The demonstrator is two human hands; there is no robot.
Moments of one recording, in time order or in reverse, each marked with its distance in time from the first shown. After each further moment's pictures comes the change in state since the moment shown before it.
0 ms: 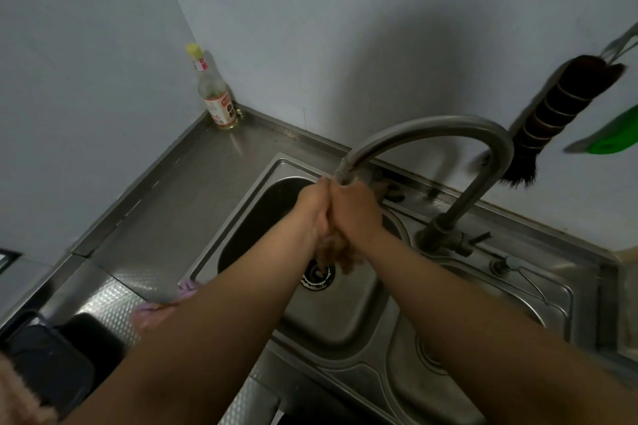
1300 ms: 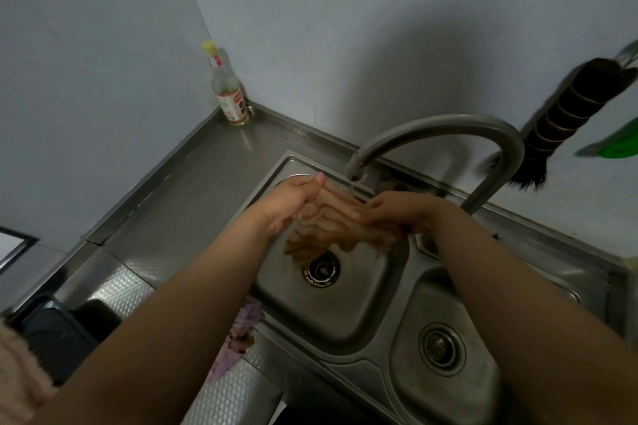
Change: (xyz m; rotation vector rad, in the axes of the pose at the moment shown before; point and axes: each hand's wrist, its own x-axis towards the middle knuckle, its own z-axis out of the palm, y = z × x) left_hand -0.008 0.026 -0.069 0.418 -0.302 0.252; right_hand 0.022 0.042 -0.057 0.133 -0.796 0.118
